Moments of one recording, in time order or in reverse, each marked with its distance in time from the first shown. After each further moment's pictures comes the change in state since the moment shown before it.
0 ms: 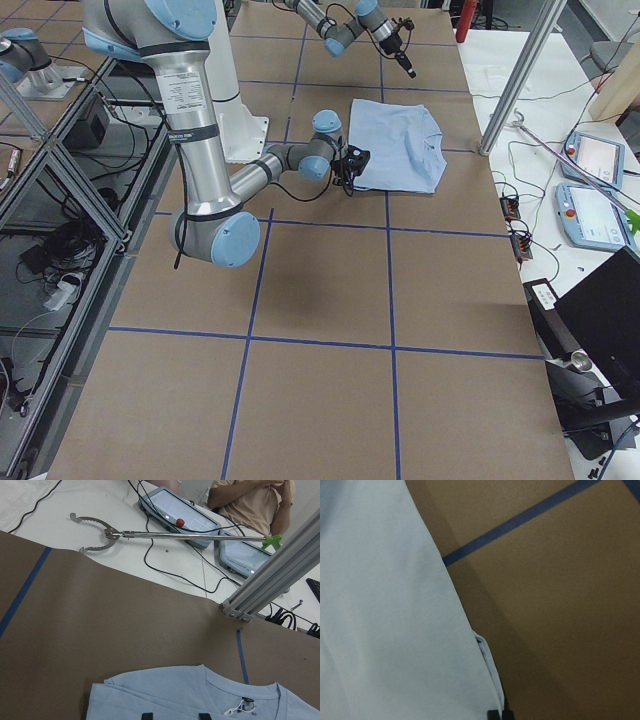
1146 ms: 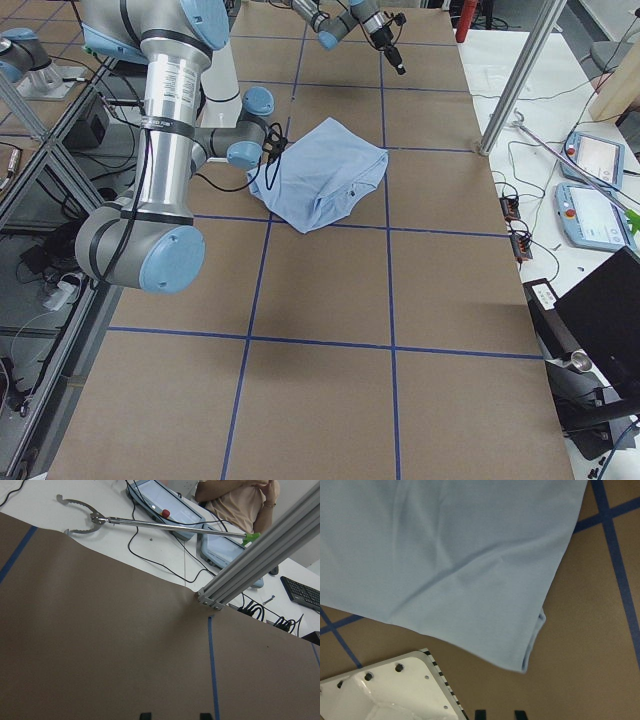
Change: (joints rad) left arm 0.025 0.060 -0.148 0.025 -0.108 -0.139; right arm -0.299 -0.459 0.531 -0.008 0.305 0.185
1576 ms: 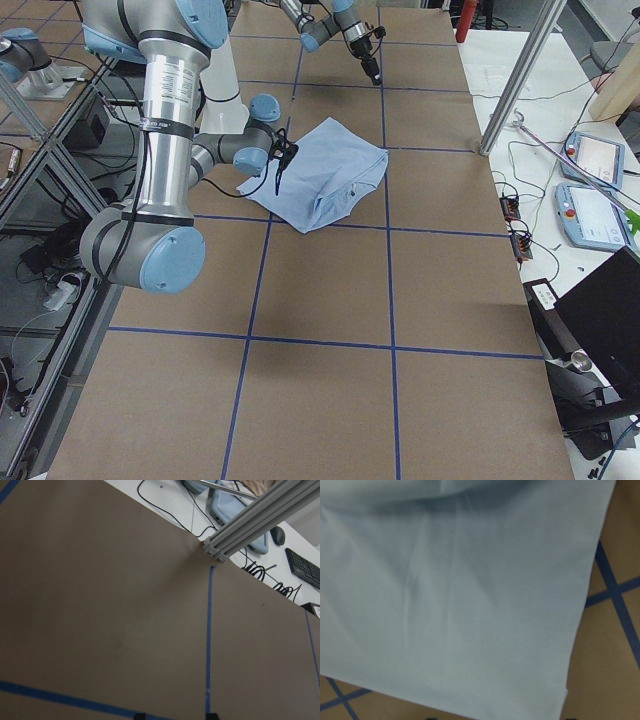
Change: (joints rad) left arm 0.182 0.116 -0.098 0.025 0.061 -0.164; right arm 0.111 0.062 -0.083 0.006 -0.077 -0.010
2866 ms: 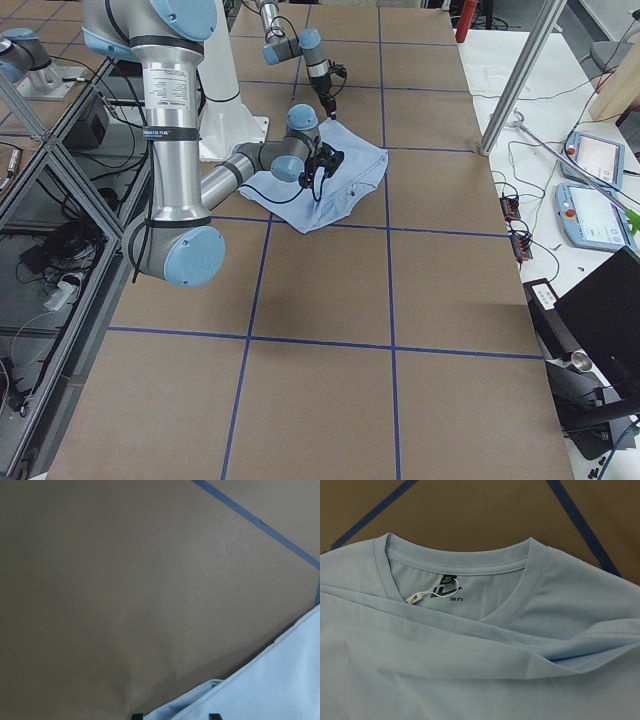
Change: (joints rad) left arm 0.233 -0.064 -0.061 0.387 0.041 -0.163; right arm 0.166 0.191 -0.217 0.004 -0.089 -0.049
